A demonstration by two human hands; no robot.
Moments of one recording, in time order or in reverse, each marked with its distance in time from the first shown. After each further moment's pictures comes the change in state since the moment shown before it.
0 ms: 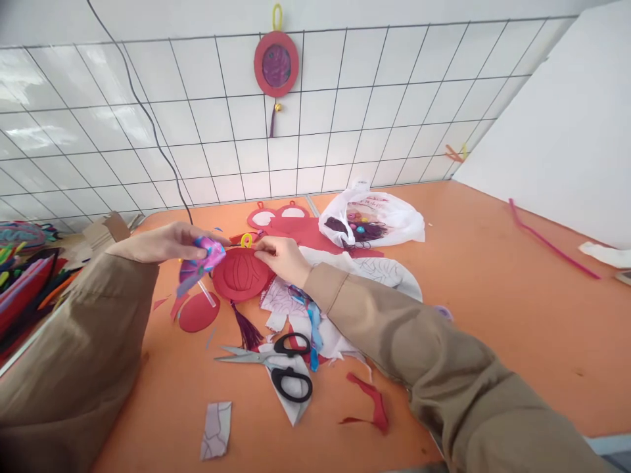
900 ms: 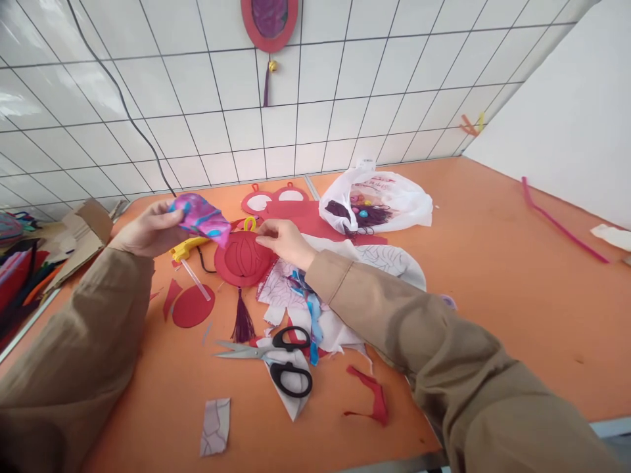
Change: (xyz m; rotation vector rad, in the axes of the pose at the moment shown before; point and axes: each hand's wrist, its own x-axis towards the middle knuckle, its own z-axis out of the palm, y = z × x) left_hand 0.019 -0.021 0.012 -0.555 0.434 0.082; right_hand 0.009 0.009 -0.011 -0.025 -0.046 0.161
